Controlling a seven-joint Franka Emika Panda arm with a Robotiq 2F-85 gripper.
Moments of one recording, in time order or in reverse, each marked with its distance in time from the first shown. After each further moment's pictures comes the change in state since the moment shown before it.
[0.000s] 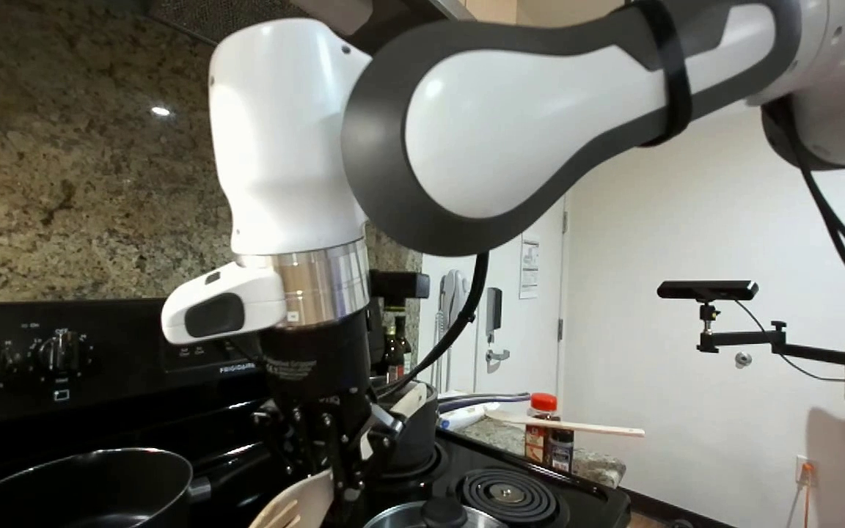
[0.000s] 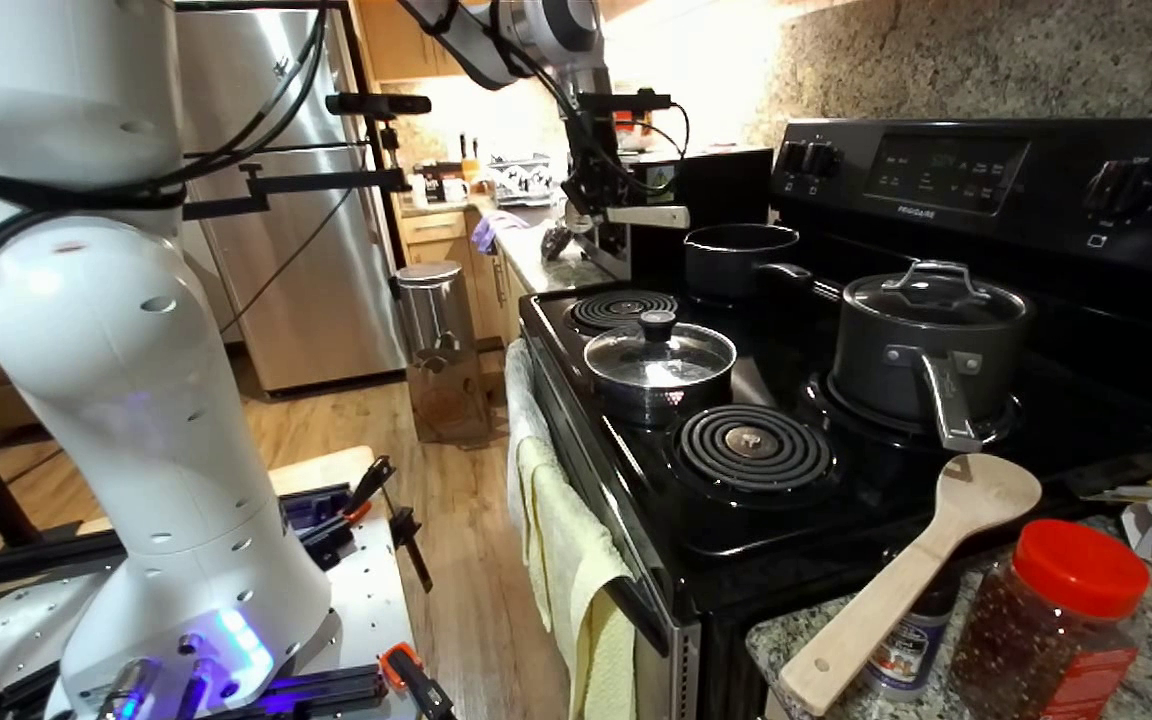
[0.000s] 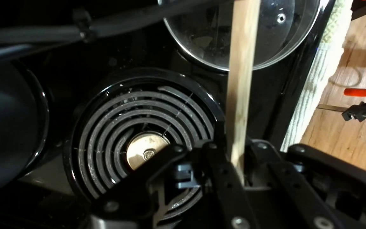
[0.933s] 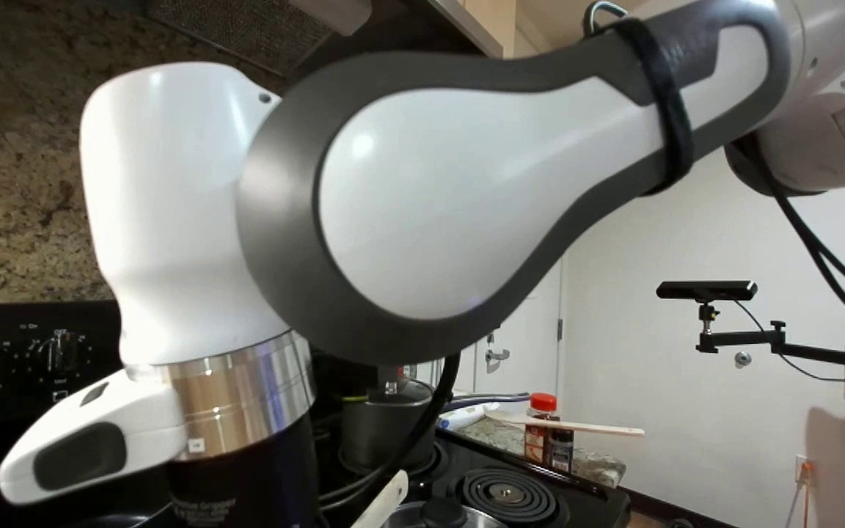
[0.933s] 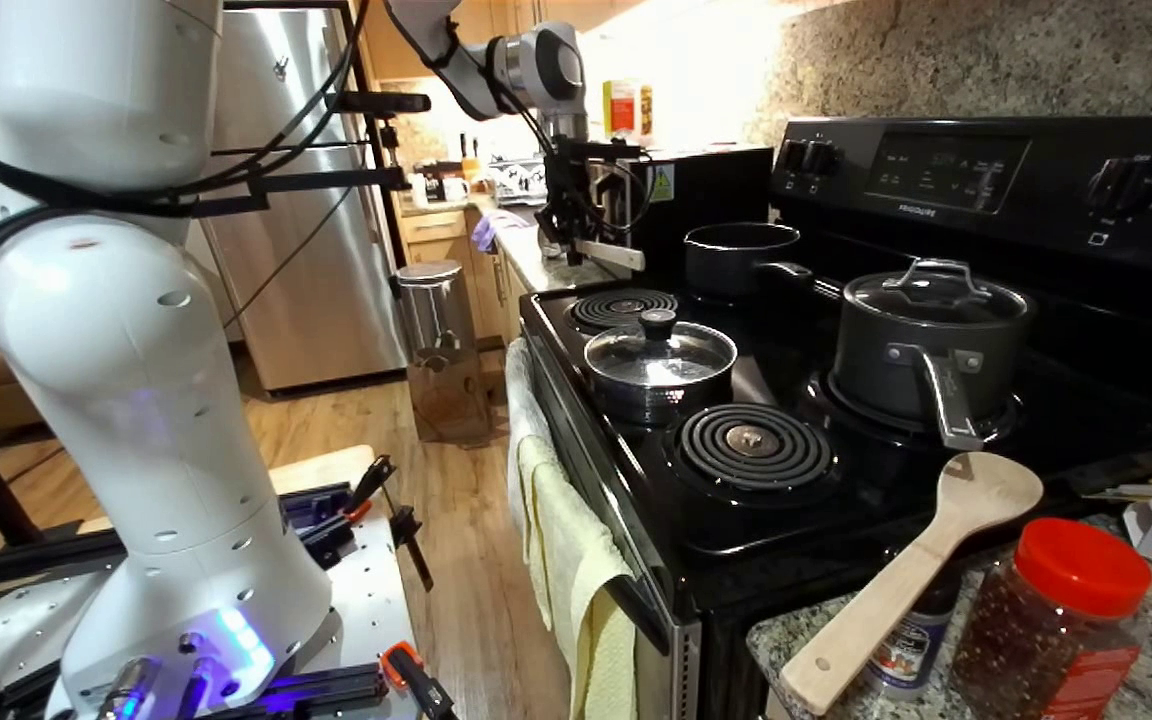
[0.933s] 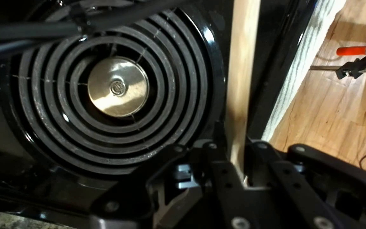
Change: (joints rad) arm 0.067 0.141 0.035 0.069 0.068 0.014 0.049
